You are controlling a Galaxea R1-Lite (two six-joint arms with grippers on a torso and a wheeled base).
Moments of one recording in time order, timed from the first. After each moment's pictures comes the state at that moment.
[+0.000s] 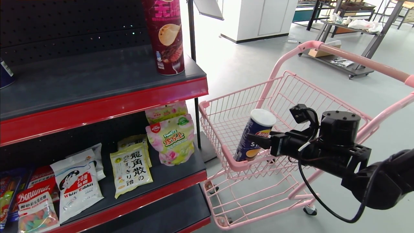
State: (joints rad) left arm 0.00 0.00 0.00 0.00 0.03 0.00; right arm 0.37 1.89 -0.61 -1.04 0.24 0.22
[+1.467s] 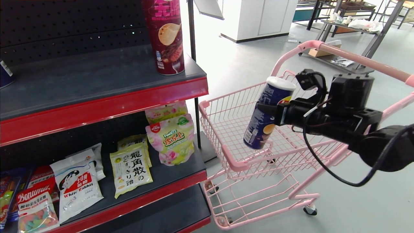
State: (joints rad) left arm 0.00 0.00 0.00 0.00 0.03 0.00; right arm 0.35 1.77 -0.91 -0.70 0.22 0.12
